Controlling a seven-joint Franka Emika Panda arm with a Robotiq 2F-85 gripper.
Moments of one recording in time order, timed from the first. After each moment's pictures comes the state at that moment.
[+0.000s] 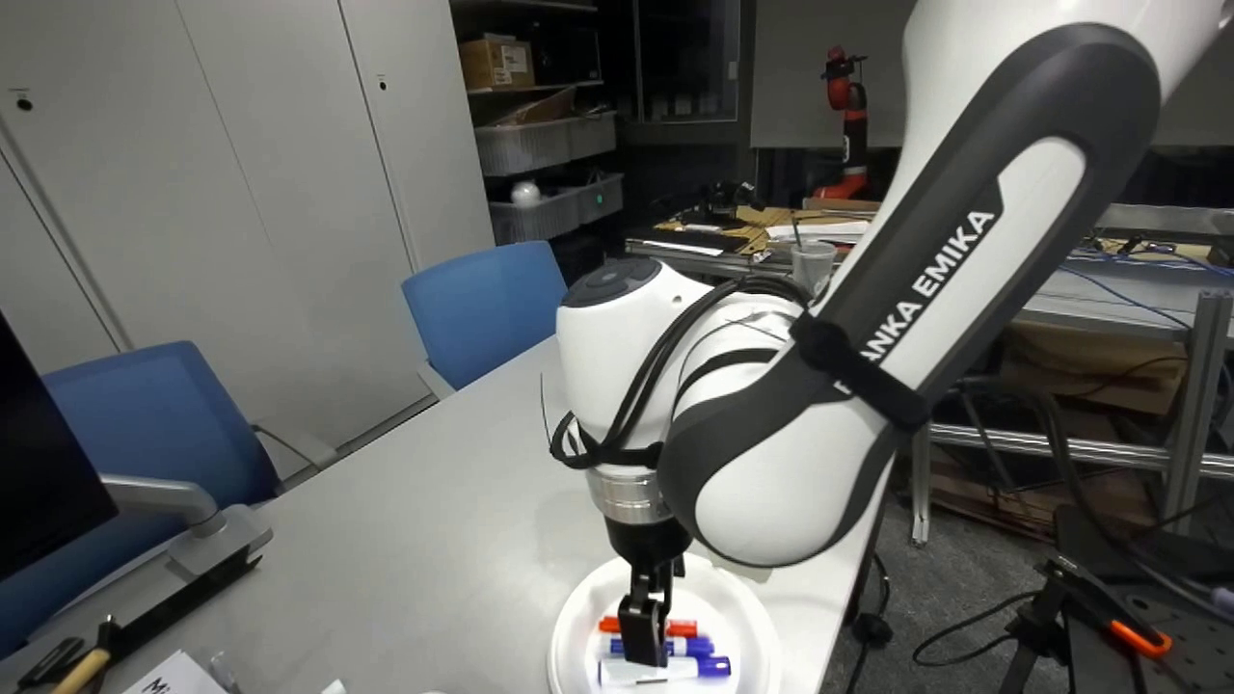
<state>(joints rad) 0.17 0.43 0.08 -2.16 -0.18 2.53 0.08</state>
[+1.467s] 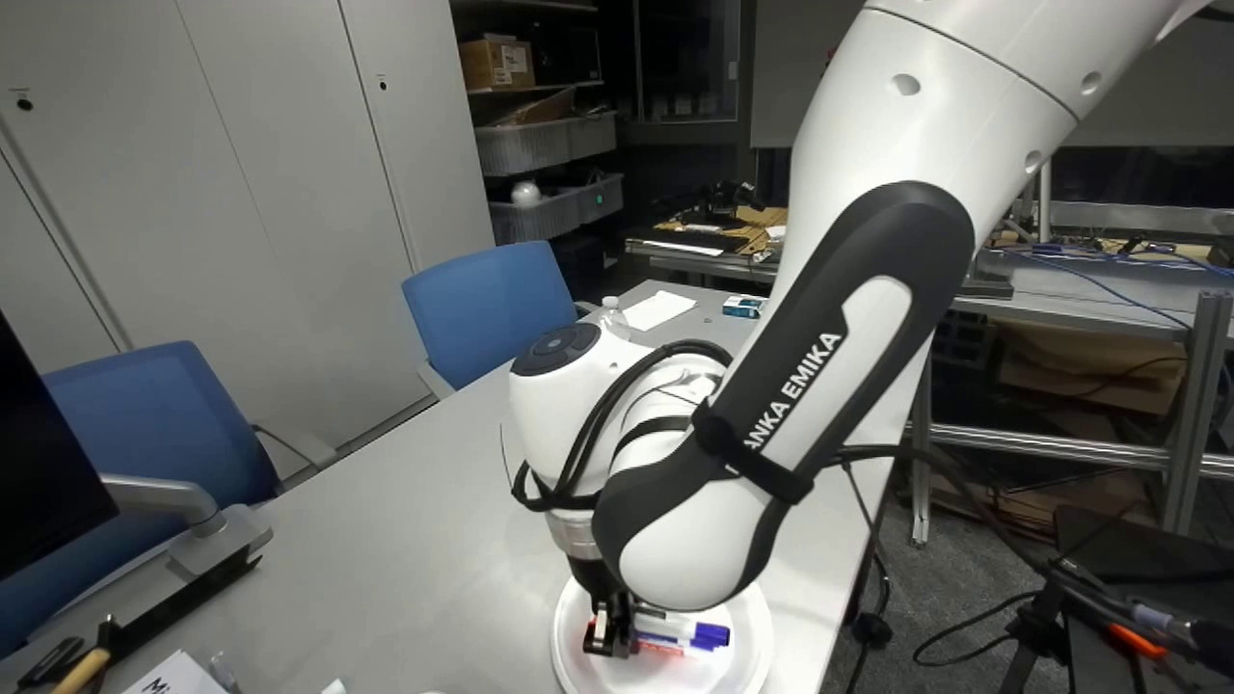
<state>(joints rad) 0.20 0.63 0.05 -1.97 -0.20 2.53 0.08</state>
